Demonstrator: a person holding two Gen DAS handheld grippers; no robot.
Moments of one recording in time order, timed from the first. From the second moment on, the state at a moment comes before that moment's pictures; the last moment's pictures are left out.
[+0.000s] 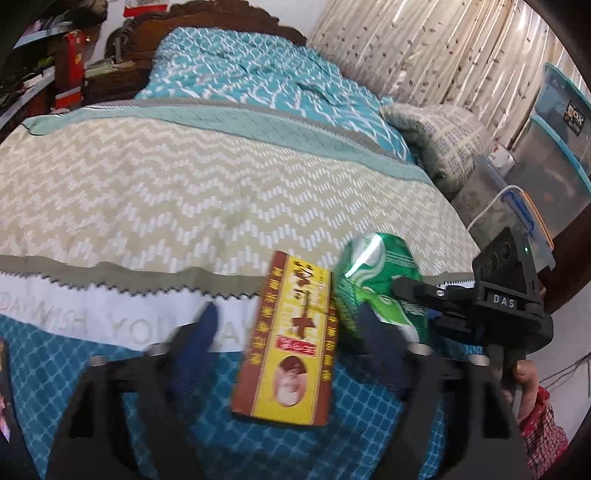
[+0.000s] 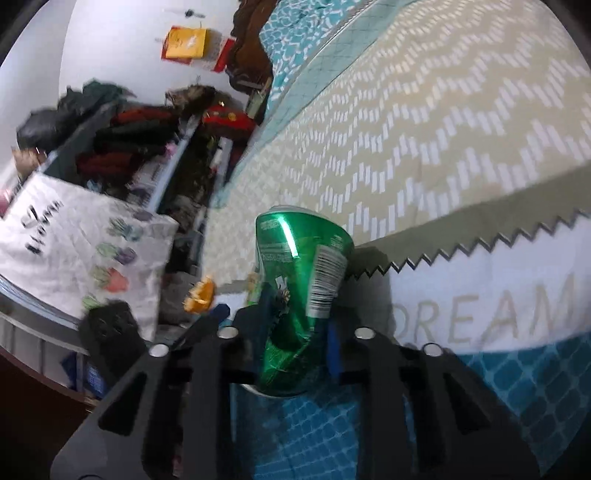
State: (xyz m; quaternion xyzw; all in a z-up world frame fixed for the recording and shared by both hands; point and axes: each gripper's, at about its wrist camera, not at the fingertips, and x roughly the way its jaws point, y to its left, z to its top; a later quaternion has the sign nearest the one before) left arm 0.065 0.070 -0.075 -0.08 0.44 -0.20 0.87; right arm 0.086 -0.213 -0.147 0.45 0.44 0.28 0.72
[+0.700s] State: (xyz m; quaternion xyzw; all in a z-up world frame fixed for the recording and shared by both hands) left arm 0.050 0.037 -0.096 0.00 0.45 -0.21 0.87; right arm -0.001 -0.293 -0.090 0.41 0.37 0.18 0.81
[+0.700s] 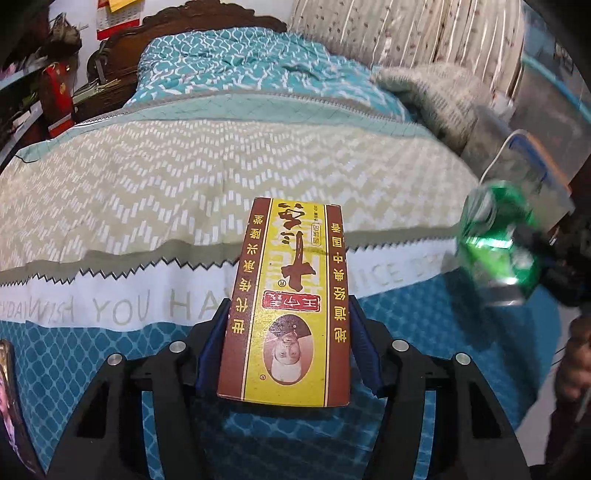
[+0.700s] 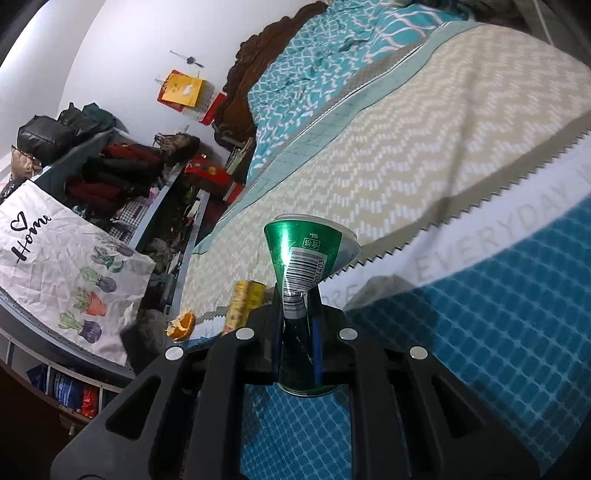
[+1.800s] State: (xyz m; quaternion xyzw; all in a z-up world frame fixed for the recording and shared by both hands) left arm 0.039 -0.043 -0.082 0.01 0.46 -0.32 0.83; right arm -0.032 -0.330 -0.073 0.31 0.38 0.11 0.86
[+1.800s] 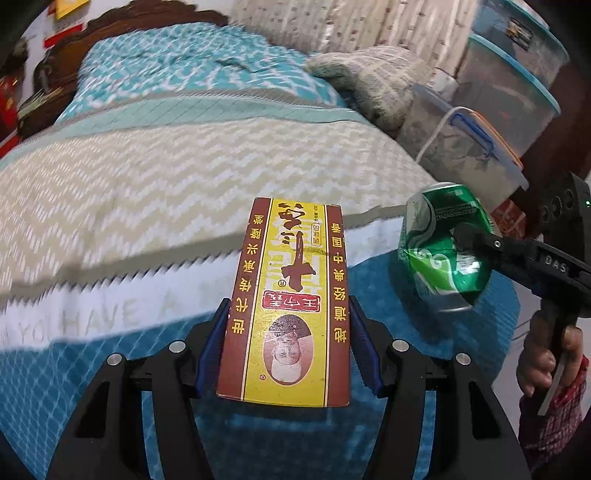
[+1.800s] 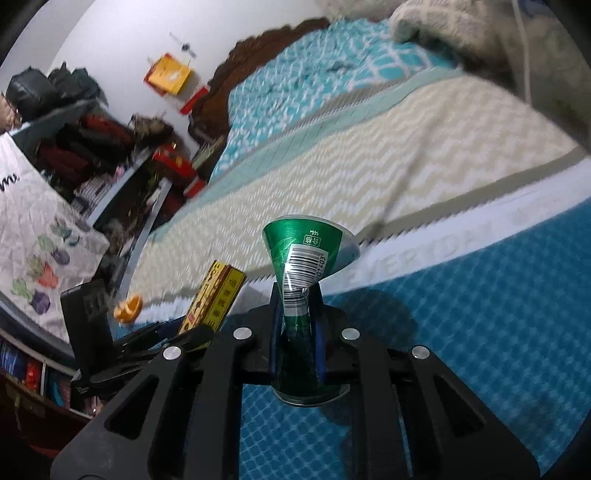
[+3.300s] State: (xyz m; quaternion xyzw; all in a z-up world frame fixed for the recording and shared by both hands) left arm 0.026 -0.584 -0.086 0.09 0.52 -0.54 0.65; right arm -0.136 -0.744 -0.116 0.31 0.26 -0.18 0.89
